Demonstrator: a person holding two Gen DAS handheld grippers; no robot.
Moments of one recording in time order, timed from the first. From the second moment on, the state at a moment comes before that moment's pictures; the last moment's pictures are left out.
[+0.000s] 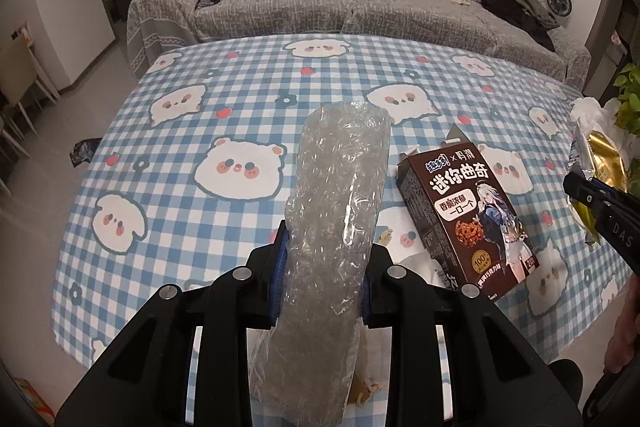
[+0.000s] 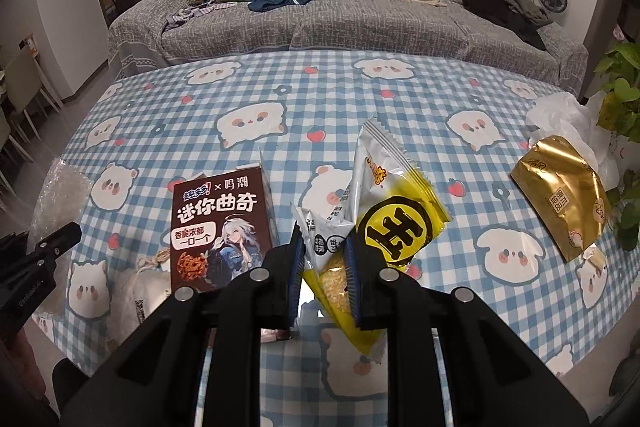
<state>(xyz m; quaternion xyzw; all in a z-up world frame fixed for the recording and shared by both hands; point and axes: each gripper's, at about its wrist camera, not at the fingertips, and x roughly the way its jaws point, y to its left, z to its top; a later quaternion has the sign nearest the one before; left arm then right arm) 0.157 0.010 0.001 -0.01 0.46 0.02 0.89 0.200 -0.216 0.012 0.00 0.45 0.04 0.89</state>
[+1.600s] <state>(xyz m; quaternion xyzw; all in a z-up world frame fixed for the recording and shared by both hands) -0.030 -0.003 0.027 -0.03 0.44 0.01 0.90 -0.003 -0.184 0.051 0.00 0.42 0.06 0.91</state>
